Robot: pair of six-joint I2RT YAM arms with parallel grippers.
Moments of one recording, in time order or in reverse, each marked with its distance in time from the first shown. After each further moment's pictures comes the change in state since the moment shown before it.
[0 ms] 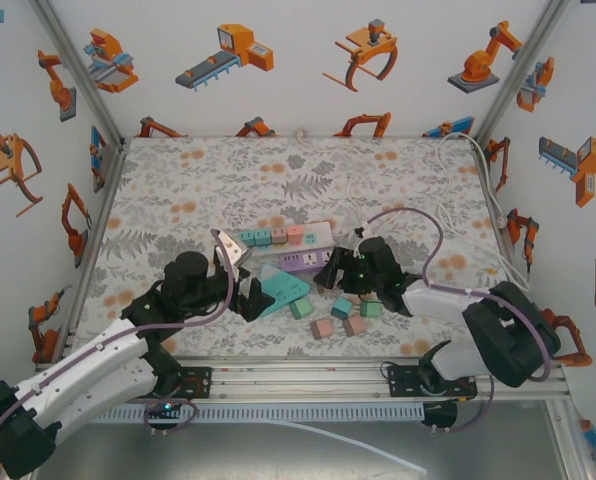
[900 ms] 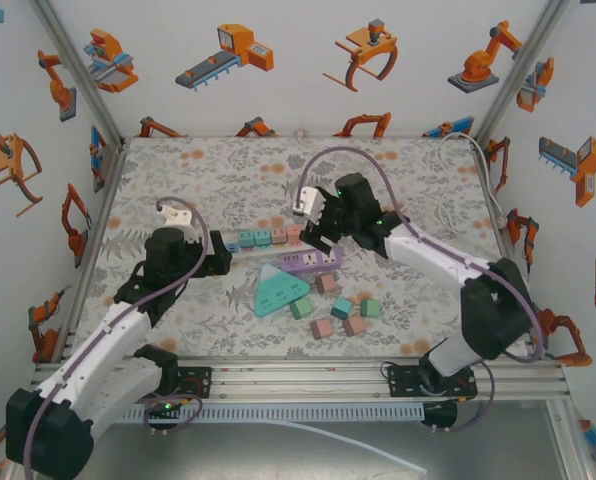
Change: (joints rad) left arm 0.422 0.147 0.068 -0.063 -0.269 -0.195; right arm -0.006 0.230 0.680 -0.444 -0.226 -1.401
